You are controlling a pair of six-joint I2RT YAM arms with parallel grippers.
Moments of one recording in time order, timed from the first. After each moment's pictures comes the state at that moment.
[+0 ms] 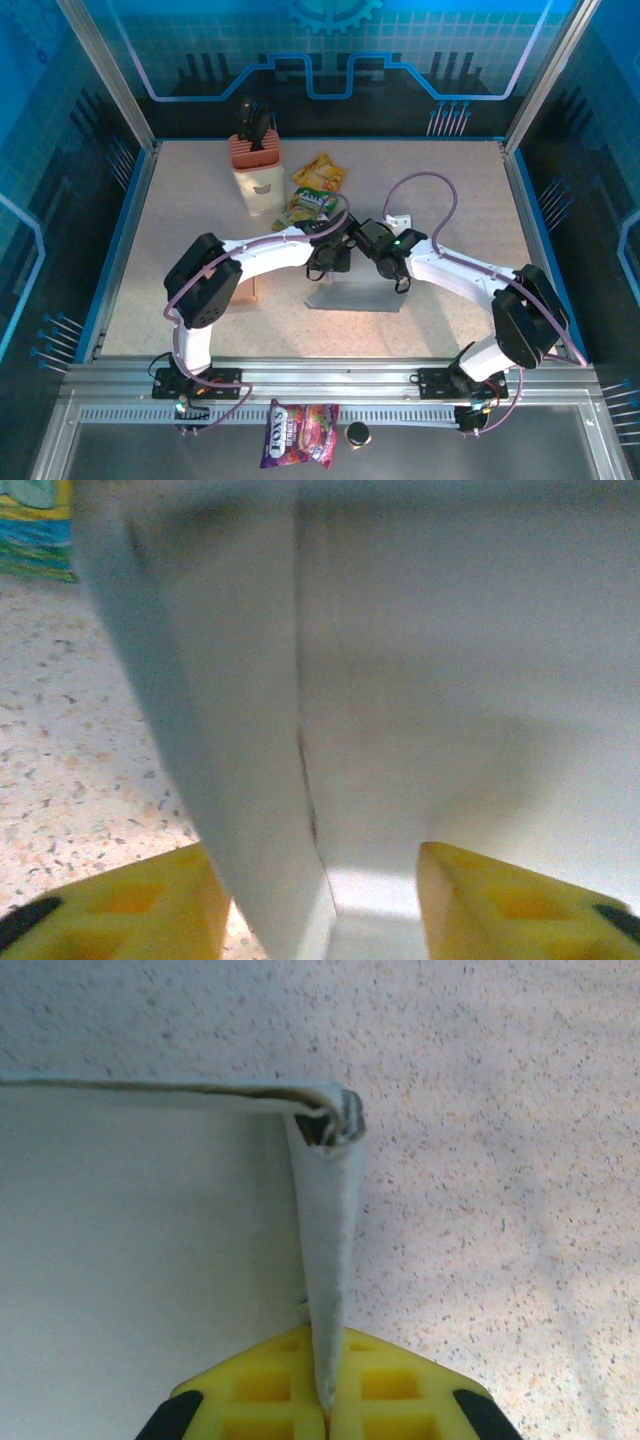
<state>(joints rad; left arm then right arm) -0.80 1.90 1.31 -0.59 -0.11 -0.74 0.71 1.50 1.00 -0.84 0.69 0.69</state>
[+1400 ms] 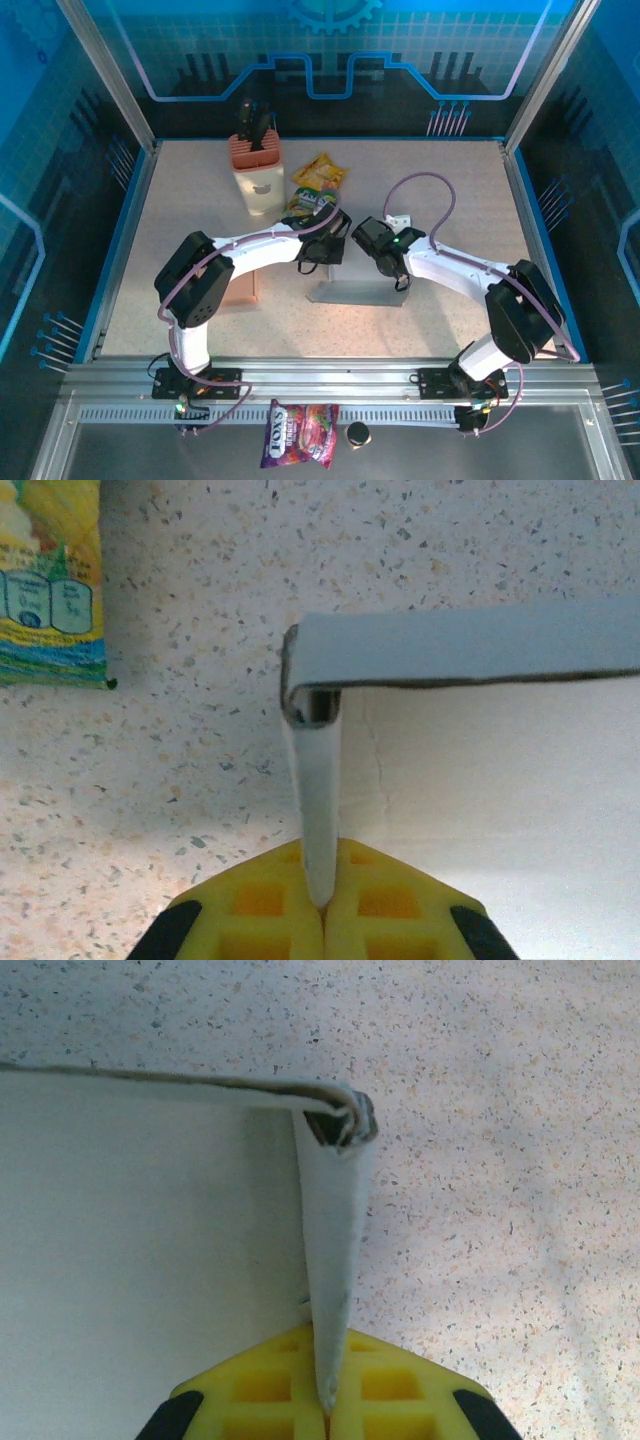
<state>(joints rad) -0.74 1.89 1.28 -0.50 -0.10 -0.62 0.68 1.54 1.00 -0.83 0.67 0.67</state>
